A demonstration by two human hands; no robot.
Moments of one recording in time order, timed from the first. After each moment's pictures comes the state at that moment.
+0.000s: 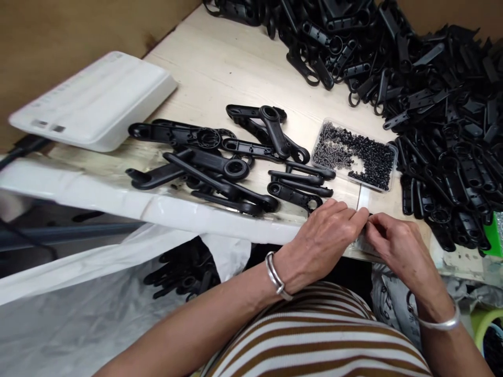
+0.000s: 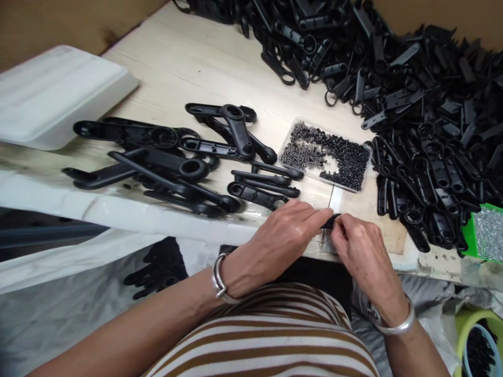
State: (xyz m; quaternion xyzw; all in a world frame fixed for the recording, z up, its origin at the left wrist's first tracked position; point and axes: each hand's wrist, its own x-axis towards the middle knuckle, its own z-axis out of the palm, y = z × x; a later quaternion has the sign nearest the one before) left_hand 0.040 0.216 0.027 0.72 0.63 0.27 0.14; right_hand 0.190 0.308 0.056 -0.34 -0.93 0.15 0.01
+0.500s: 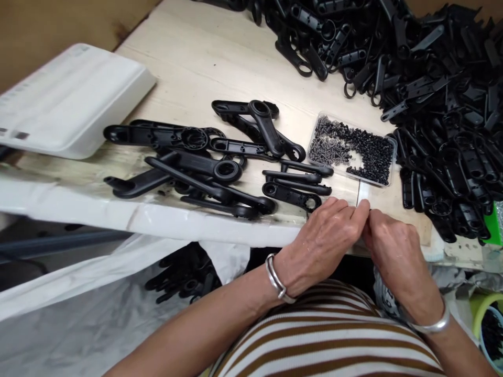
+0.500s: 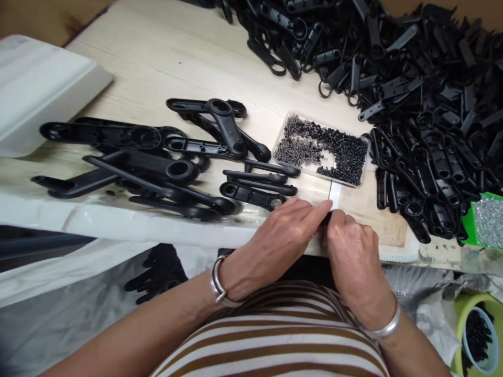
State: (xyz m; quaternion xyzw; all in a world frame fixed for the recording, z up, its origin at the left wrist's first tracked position) left_hand 0.040 0.215 0.029 0.72 0.63 0.27 0.09; right_hand 0.169 0.278 0.061 -0.31 -0.94 -0.10 -0.08
